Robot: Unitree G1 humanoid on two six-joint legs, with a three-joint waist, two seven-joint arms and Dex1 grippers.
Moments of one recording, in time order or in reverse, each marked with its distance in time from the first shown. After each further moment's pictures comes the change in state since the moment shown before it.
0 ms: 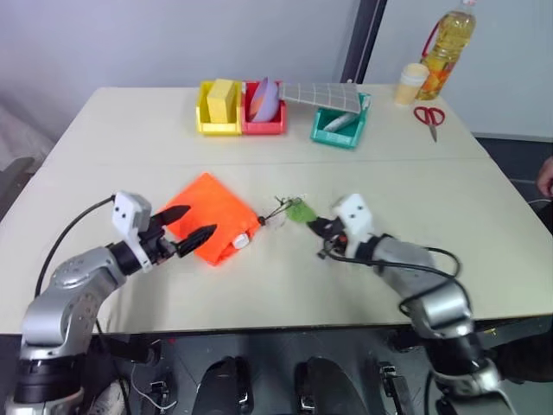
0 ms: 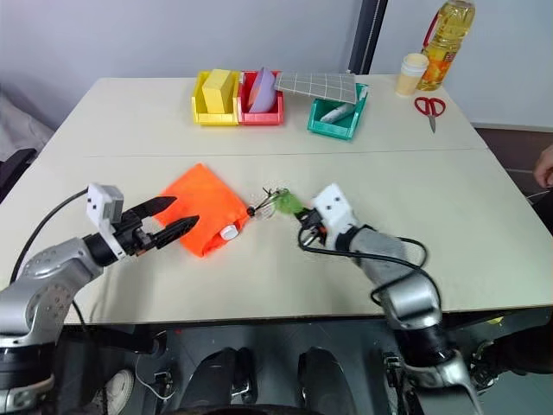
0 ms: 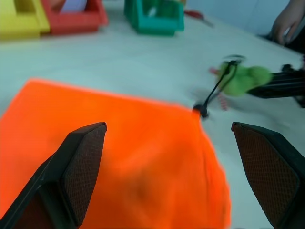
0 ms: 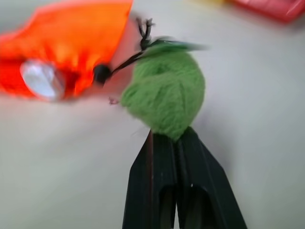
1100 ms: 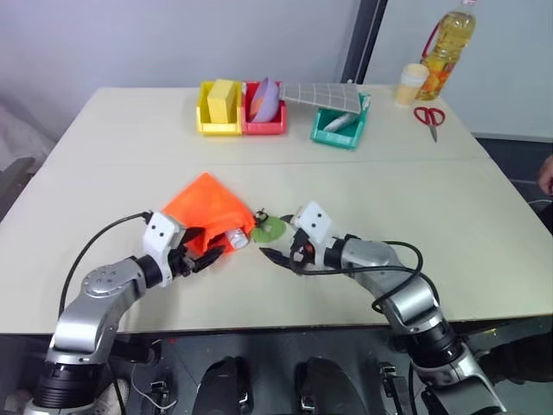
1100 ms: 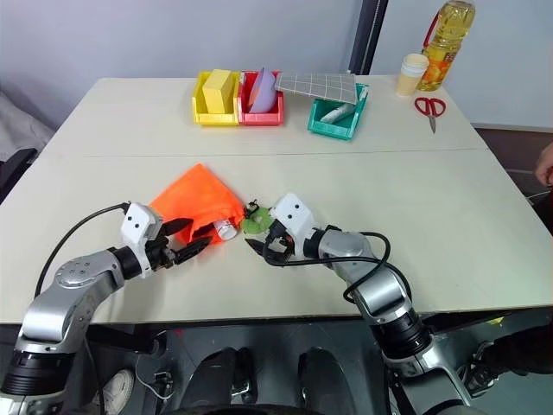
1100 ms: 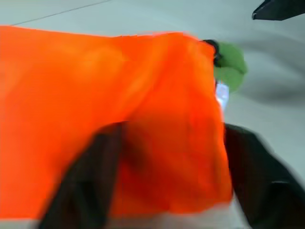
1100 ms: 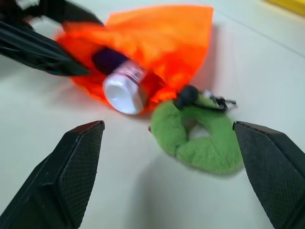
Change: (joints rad) left arm 0.071 -0.019 -0.149 0.007 0.245 -0.049 0.061; right arm -0.115 0.085 0.245 0.156 -0.079 -0.033 0.009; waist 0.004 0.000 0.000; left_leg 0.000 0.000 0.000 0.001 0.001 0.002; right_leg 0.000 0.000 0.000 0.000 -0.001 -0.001
